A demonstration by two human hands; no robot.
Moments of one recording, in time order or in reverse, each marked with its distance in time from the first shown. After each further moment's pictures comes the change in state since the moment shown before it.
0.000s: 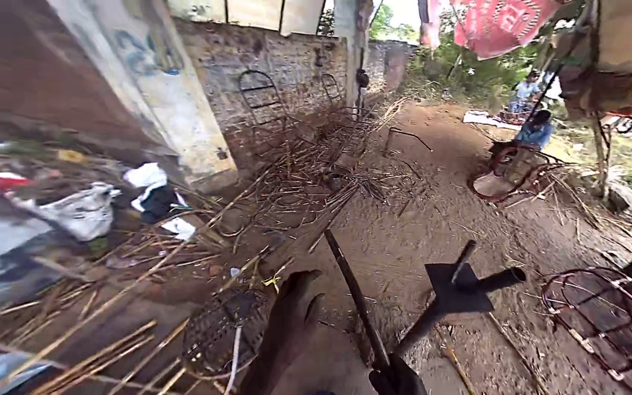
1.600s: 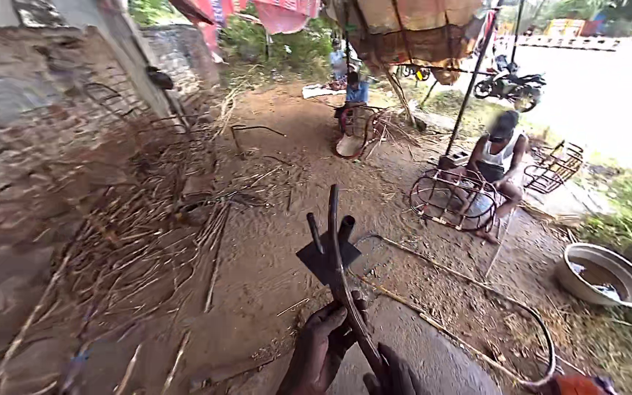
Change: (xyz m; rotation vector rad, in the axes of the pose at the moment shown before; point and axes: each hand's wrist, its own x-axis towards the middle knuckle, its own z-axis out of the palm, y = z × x) left_hand -0.039 0.231 0.130 -1.572 -0.975 -0.627; right_hand -0.135 0.026 -0.054 -0.241 0.949 -0.041
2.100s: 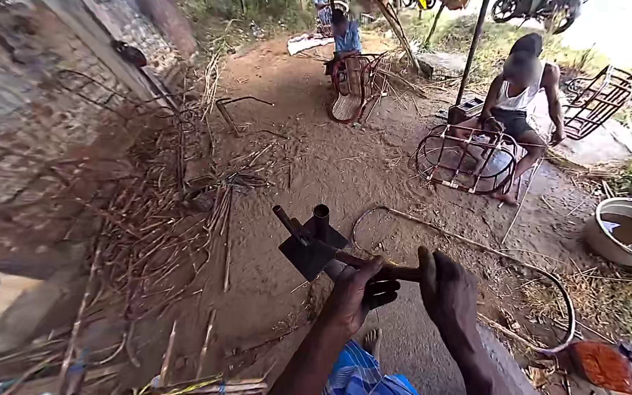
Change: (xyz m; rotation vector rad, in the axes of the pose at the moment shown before) left_hand 0.096 -0.029 0.092 0.282 0.133 -0.289; right_hand 0.162 0.110 -0.052 -0.231 0.278 0.169
